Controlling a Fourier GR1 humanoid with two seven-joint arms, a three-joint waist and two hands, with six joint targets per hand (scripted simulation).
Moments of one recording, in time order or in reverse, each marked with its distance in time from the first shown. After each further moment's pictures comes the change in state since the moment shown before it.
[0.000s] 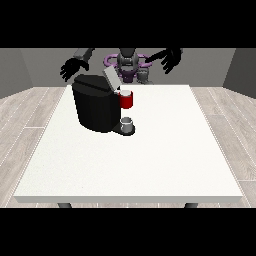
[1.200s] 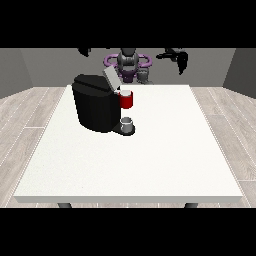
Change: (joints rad) left arm 0.383 -0.190 0.037 -0.223 0.275 -0.083 0.004; right arm -0.140 -0.120 0.087 -0.153 0.027 0.164 0.162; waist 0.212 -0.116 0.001
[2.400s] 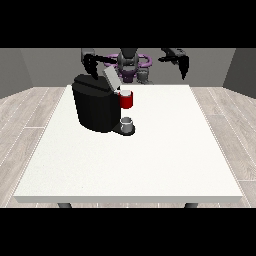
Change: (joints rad) left arm 0.217 0.023 -0.117 -0.437 0.151 0.044 0.131; right arm -0.243 0.019 -0.045 0.245 0.007 0.055 -0.056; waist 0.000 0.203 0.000
